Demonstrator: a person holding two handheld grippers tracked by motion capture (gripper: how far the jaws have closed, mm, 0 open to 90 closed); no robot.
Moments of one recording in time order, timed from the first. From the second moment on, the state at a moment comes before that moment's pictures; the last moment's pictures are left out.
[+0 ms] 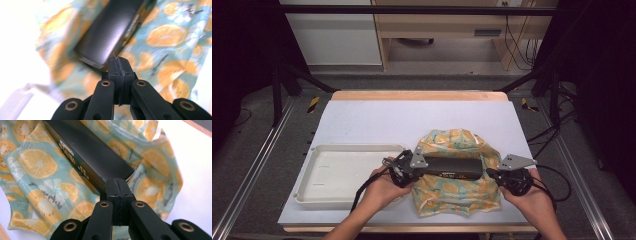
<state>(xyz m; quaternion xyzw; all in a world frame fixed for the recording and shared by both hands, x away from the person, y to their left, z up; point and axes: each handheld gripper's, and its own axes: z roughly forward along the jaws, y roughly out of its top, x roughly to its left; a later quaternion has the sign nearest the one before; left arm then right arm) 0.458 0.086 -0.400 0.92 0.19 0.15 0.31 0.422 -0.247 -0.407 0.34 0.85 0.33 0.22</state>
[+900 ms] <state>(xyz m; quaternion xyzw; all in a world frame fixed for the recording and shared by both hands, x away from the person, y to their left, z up) 0.480 0.174 -0.386 0.90 0.23 0.14 0.34 0.477 -0.212 -0.385 0.24 0.92 0.25 0.16</state>
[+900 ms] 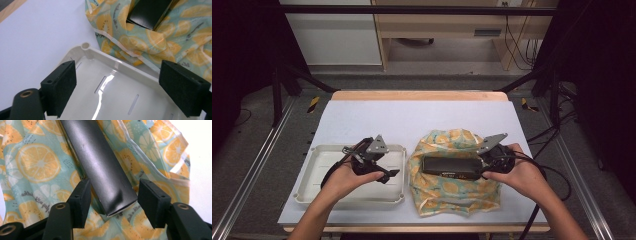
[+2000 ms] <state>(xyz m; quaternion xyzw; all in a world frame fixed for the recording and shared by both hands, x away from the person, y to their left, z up) 0.471 0.232 -0.405 0.90 0.28 0.15 0.31 0.499 -0.186 -0.396 0.14 0.97 0.17 0.11</state>
